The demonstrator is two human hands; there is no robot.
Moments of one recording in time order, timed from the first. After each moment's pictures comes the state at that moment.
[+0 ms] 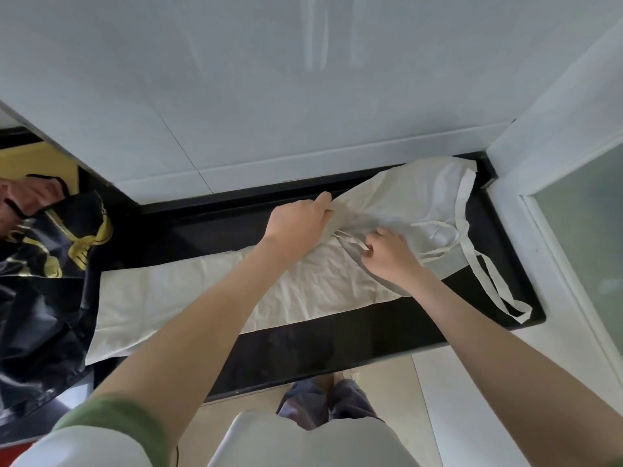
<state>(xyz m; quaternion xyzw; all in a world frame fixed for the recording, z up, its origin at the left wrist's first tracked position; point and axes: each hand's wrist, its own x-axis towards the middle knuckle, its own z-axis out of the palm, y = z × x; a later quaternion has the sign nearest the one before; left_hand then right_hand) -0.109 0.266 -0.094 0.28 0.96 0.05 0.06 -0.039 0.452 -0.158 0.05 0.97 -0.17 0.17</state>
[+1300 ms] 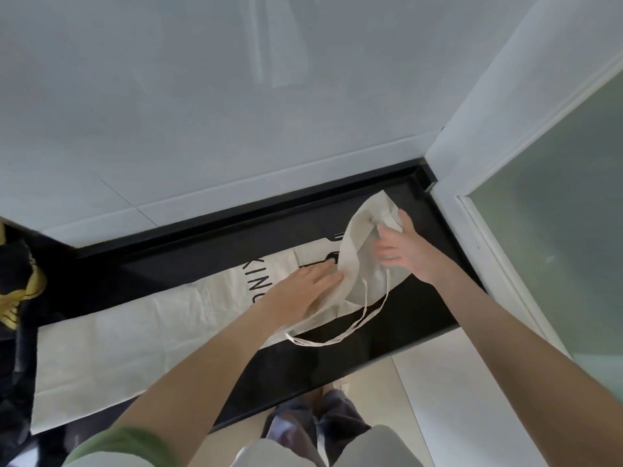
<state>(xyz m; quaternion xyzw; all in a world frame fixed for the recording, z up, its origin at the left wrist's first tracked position) -0.056 0.303 -0.169 0.51 0.83 0.12 0.20 -0.027 0.549 -0.106 0.35 0.68 -0.62 0.17</state>
